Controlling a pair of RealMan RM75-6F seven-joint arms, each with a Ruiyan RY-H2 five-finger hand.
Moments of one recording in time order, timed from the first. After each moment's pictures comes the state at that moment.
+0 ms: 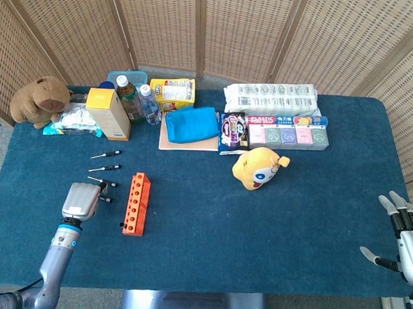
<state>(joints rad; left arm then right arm) -0.40 -1.55 -0.12 -1.48 1.14 1.17 0.63 0.01 -0.99 0.05 -1.69 -1.55 1.54 0.20</state>
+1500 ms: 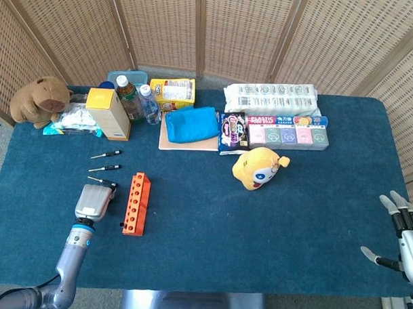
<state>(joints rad) -0.45 -1.69 -0.09 -1.34 1.09 1.18 0.71 0.02 -0.97 0.05 -1.69 -1.55 1.53 0.22</state>
